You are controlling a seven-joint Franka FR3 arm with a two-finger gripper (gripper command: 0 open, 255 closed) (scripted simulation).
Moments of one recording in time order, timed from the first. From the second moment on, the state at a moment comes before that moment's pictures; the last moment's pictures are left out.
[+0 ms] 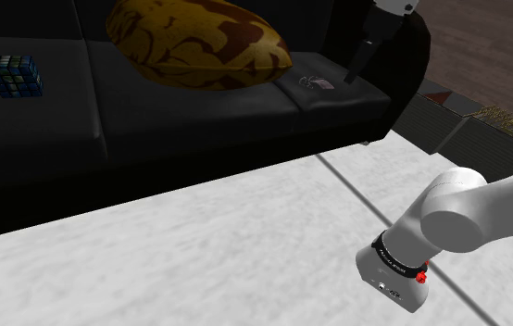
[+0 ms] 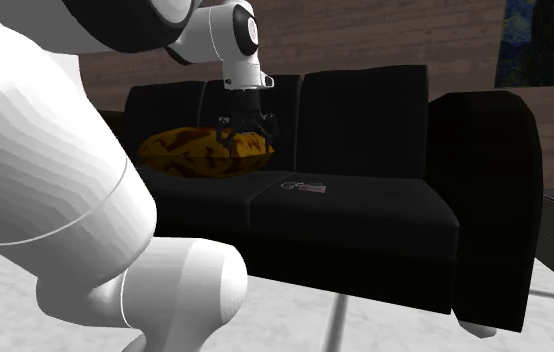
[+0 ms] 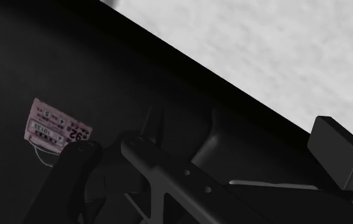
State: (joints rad) arm 0.02 -0.65 -0.12 -2.22 -0.12 1.66 -0.30
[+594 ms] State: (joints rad) arm 0.07 -0.32 -0.35 -1.94 -0.12 1.63 -0.77
